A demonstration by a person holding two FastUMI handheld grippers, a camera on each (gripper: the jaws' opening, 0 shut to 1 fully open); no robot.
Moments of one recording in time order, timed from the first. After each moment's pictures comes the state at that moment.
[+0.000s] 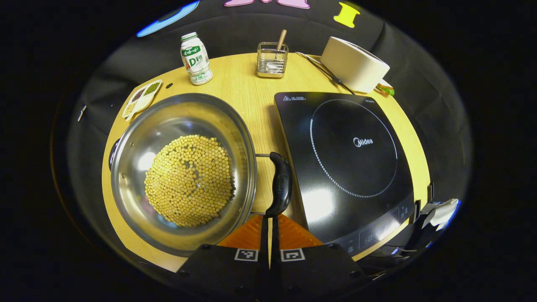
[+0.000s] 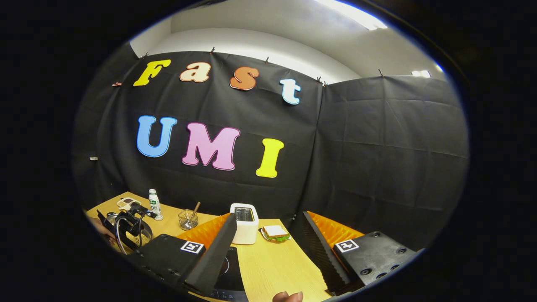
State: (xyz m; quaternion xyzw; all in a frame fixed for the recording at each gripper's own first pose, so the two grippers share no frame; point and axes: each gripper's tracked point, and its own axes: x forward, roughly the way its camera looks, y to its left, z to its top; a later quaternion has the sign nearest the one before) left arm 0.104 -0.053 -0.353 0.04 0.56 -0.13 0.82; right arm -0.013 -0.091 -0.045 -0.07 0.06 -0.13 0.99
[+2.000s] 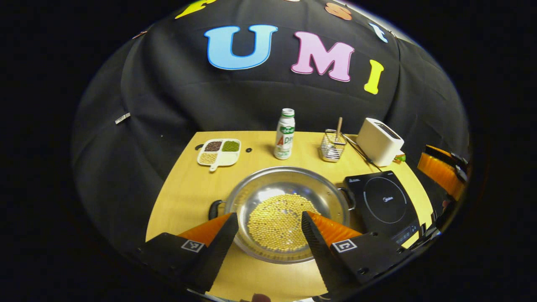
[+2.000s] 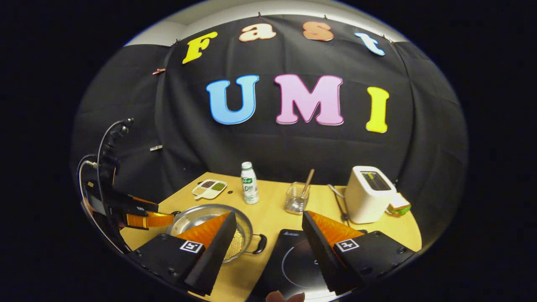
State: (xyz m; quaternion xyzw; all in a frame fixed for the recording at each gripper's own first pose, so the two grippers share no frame) left arm 0.153 0.174 -0.235 -0.01 0.33 -0.07 0.94; right arm 0.109 0.217 -0.215 0.03 0.23 0.14 0.96
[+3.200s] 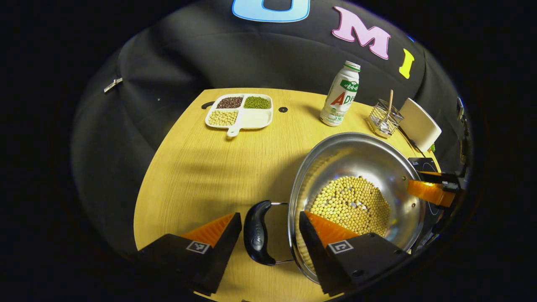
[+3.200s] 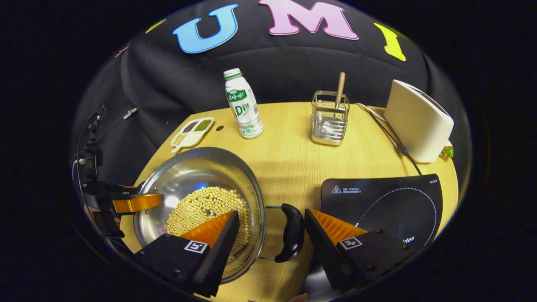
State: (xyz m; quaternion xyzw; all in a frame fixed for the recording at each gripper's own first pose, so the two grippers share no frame) left arm 0.234 0.245 -0.378 -0.03 0.43 -0.06 0.90; right arm 0.140 0.272 -0.416 0.07 0.46 0.11 0.88
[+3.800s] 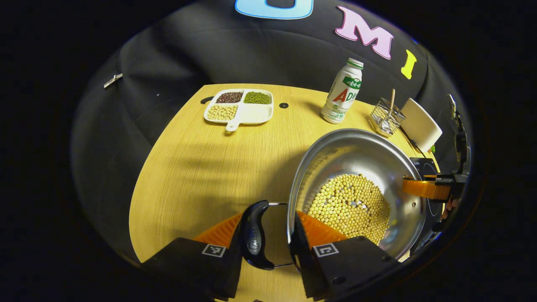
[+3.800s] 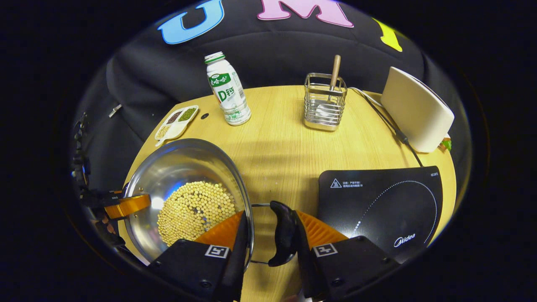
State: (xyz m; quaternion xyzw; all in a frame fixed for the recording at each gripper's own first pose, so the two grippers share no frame) left arm 0.233 0.243 -0.378 -0.03 0.44 -0.06 0.90; right arm 0.141 0.266 -0.433 0.06 0.52 0.08 0.85
